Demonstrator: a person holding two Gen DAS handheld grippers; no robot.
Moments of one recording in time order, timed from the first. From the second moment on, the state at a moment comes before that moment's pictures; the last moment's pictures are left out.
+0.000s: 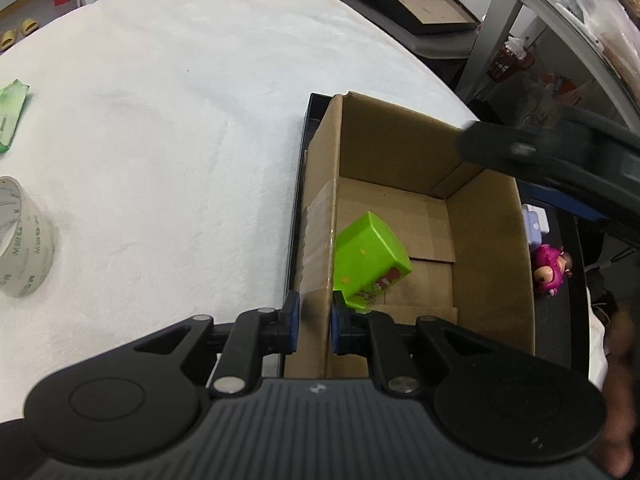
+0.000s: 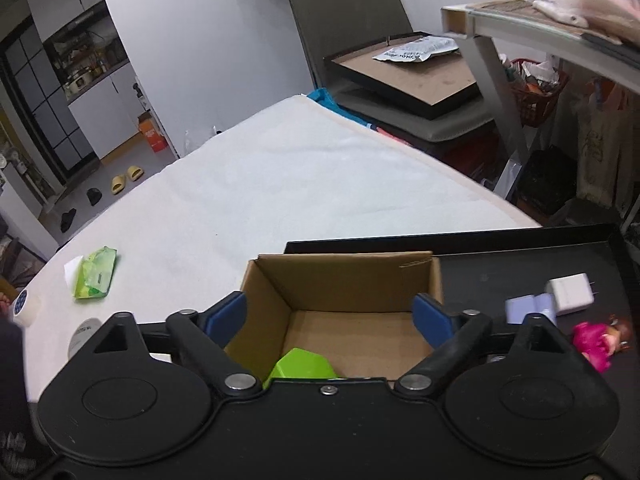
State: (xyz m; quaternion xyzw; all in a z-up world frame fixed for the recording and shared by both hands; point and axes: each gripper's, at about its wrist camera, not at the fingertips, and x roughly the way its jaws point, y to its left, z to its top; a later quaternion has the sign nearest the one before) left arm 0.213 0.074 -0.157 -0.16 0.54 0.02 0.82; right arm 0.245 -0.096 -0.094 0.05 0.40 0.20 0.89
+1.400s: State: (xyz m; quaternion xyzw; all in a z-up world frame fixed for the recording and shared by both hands) left arm 0.237 -0.004 -0.152 -0.04 0.56 0.12 0.82; right arm 0.265 -0.290 -0.196 0.18 0.43 0.04 0.88
